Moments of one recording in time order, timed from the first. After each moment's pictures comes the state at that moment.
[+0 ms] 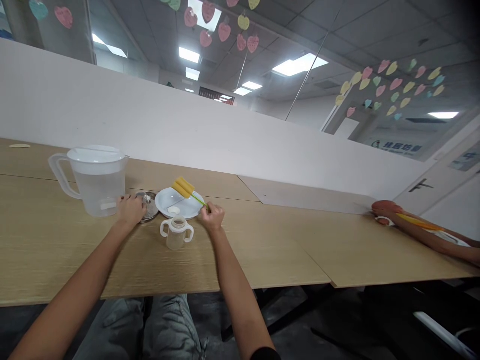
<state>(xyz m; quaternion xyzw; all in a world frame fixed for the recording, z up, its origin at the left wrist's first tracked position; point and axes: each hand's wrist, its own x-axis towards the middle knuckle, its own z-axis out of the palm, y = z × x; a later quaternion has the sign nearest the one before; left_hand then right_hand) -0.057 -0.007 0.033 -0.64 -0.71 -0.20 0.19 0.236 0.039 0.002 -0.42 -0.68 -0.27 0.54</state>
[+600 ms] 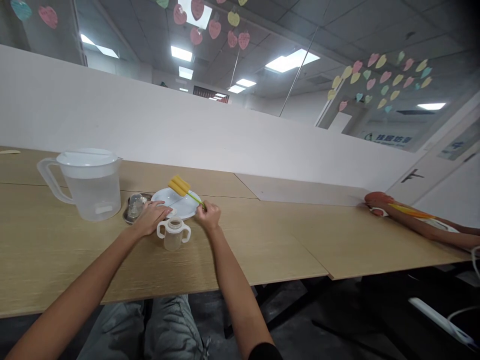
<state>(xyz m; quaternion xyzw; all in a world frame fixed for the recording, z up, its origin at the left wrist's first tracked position) -0.013 -0.011 0.032 -0.84 -0.47 -0.27 0.01 0.234 0.044 -0.001 -0.46 -0.68 -0.25 0.51</state>
